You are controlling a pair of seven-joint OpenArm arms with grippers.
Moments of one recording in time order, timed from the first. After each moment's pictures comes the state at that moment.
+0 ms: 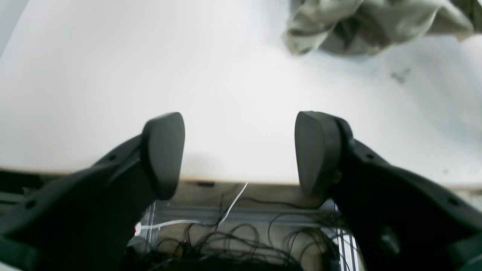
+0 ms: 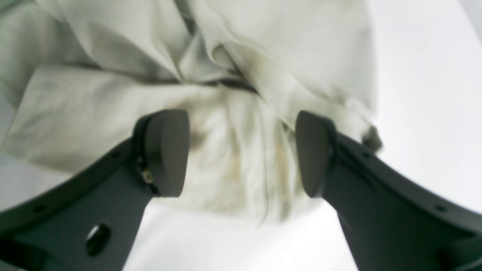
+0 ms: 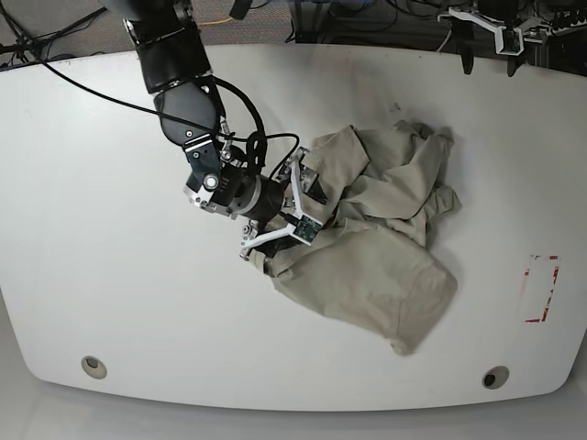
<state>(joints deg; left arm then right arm) 59.2 -9.0 -18.4 110.7 -8.4 -6.7 -4.5 10.8 5.6 -19.0 92.8 1.4 41.6 -45.3</state>
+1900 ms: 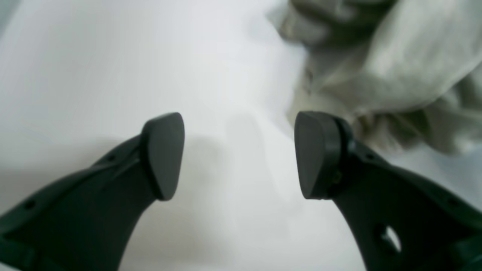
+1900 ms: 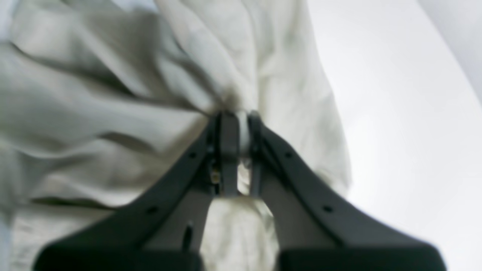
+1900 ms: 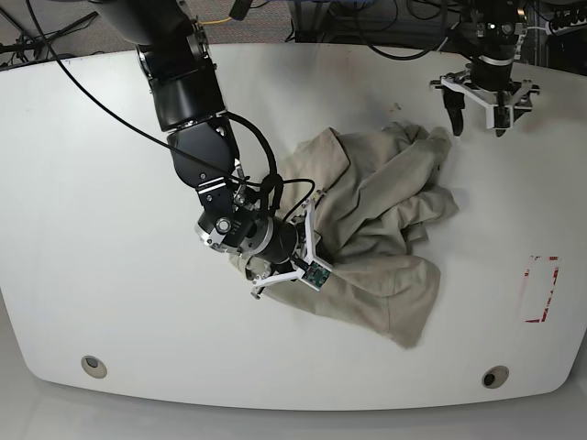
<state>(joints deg) 36.4 -10.4 -14.1 109.8 -8.0 -6.5 18.4 19.8 1.7 -17.7 82.8 0.7 40.1 -38.9</state>
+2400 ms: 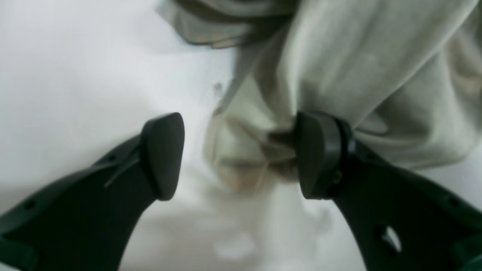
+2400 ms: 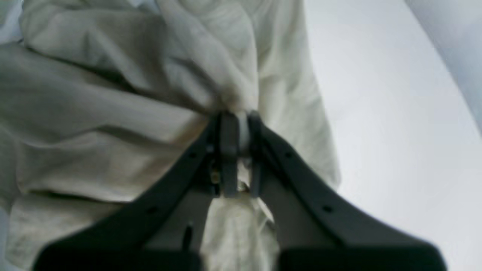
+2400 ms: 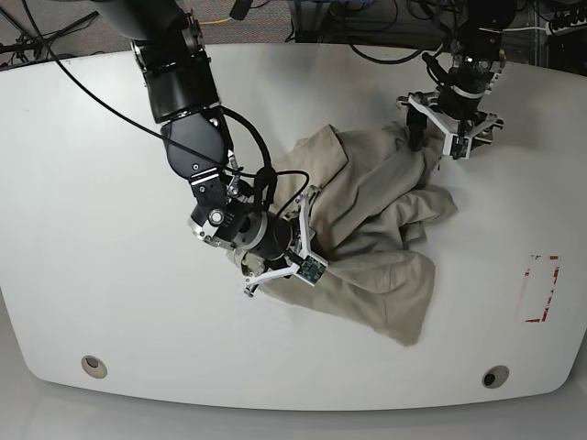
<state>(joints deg) 25.6 -14.9 -1.7 100.5 -8.2 -6.7 21.5 18.3 2.8 -17.7 87.5 0.8 40.2 -40.8</state>
